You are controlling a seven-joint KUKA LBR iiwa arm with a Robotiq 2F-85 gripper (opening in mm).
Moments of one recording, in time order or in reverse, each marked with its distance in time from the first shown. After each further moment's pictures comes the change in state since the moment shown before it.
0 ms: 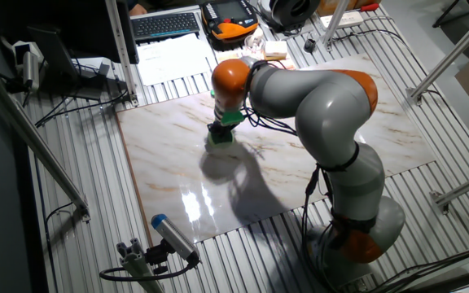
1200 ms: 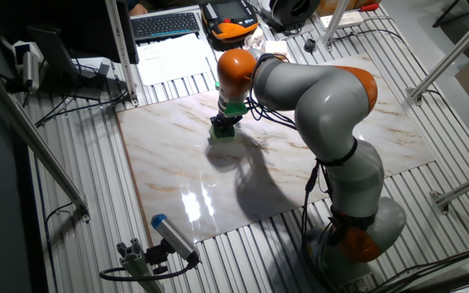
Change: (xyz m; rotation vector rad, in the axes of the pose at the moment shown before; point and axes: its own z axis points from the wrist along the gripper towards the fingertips) arm -0.015 -0.010 -0.002 -0.033 0.028 0.037
